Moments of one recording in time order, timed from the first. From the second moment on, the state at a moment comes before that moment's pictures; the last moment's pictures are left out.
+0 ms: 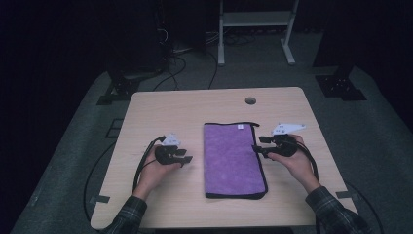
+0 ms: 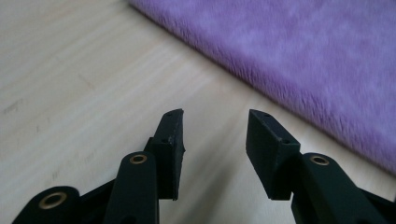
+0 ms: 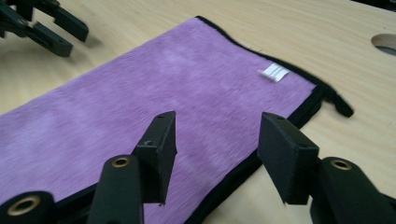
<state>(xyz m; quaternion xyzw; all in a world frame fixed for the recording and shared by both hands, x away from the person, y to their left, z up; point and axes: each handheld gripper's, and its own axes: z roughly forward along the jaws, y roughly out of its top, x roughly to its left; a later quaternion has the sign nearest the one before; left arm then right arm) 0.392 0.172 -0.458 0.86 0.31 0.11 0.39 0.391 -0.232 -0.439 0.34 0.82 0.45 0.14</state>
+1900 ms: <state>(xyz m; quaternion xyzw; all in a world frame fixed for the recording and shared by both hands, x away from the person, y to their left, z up) 0.516 0.102 -0.424 0.84 0.34 0.15 0.41 0.505 -0.209 -0.452 0.39 0.80 0.42 0.15</state>
